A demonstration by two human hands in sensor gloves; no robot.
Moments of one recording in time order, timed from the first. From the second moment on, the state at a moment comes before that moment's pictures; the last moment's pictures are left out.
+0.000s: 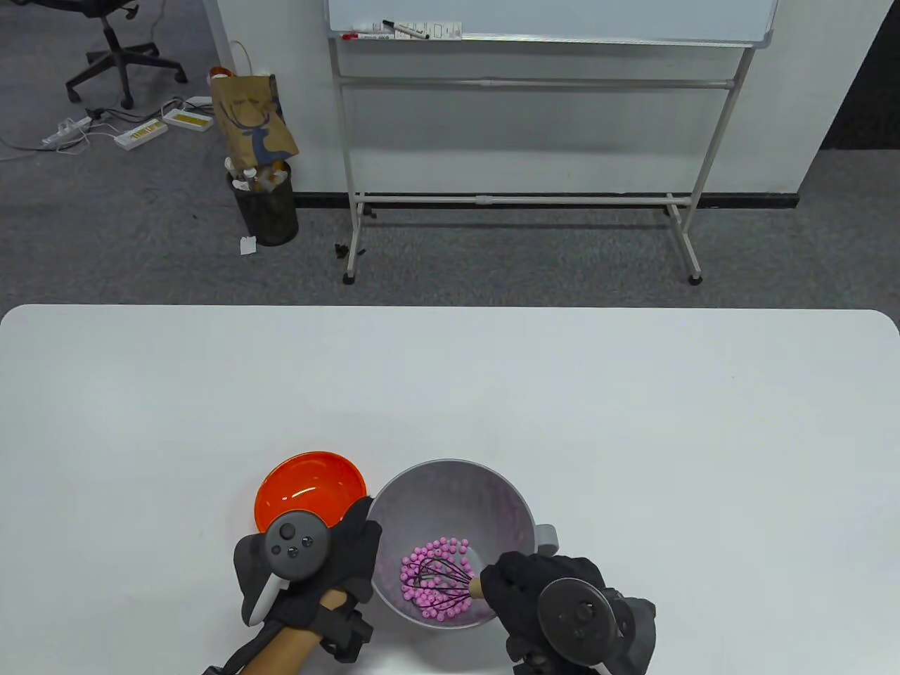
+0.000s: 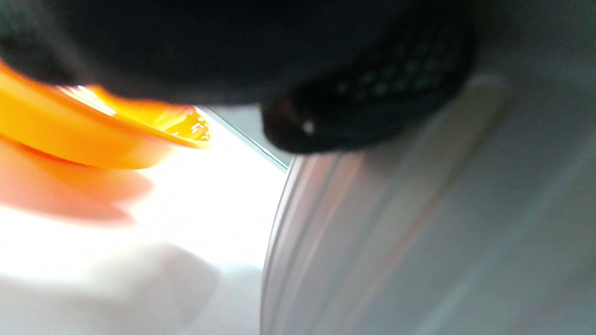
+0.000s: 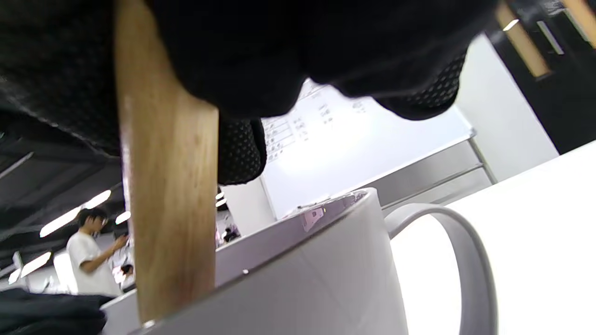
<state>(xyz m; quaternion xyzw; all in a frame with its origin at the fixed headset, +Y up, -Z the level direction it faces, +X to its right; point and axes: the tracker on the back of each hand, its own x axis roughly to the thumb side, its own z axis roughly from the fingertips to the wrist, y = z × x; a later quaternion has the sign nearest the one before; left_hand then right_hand) -0.203 -0.717 -0.304 0.03 -0.06 0.32 0.94 0.099 -0.646 -0.225 0.03 -0.20 0.94 0.27</state>
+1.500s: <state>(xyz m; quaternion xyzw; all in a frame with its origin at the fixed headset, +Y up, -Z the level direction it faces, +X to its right) -0.204 -0.716 -0.305 0.02 -0.06 0.33 0.94 0.213 -0.733 -0.292 -0.23 0.01 0.97 0.08</state>
